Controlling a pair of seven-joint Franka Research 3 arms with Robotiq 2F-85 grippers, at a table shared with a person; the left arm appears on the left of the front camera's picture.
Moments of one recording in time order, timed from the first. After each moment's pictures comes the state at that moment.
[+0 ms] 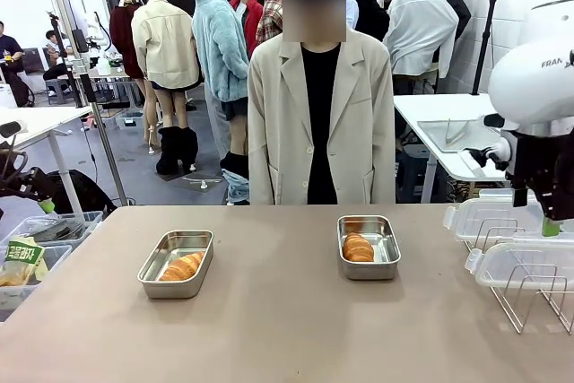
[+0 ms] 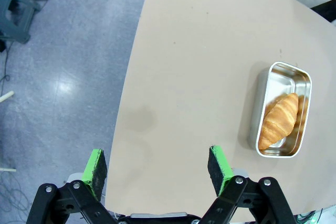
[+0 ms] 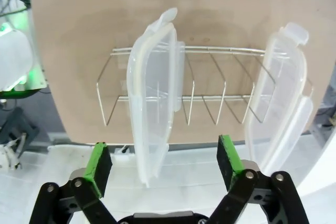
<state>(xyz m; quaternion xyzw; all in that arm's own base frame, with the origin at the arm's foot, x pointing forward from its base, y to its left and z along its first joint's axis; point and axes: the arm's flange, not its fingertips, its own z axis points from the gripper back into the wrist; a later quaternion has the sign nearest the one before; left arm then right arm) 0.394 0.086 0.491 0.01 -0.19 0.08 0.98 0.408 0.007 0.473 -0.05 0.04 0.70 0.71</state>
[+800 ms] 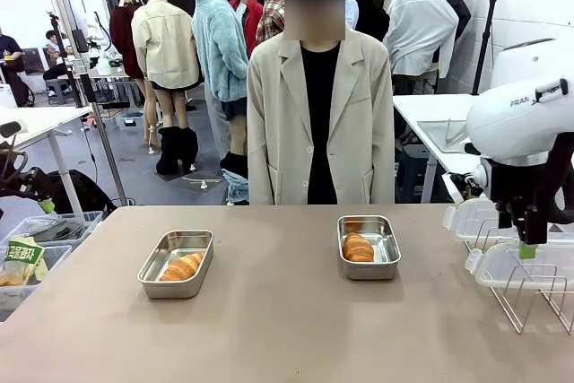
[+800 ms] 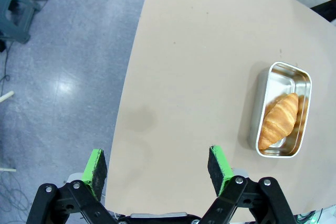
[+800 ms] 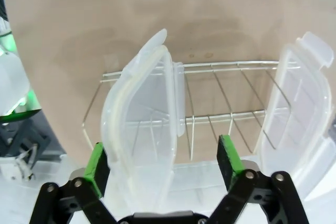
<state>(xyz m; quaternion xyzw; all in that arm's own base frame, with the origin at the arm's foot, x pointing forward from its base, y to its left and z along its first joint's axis) 0.394 0.086 0.491 0.01 -0.19 0.08 0.98 0.424 0.022 0.423 -0.05 0.06 0.66 0.74</state>
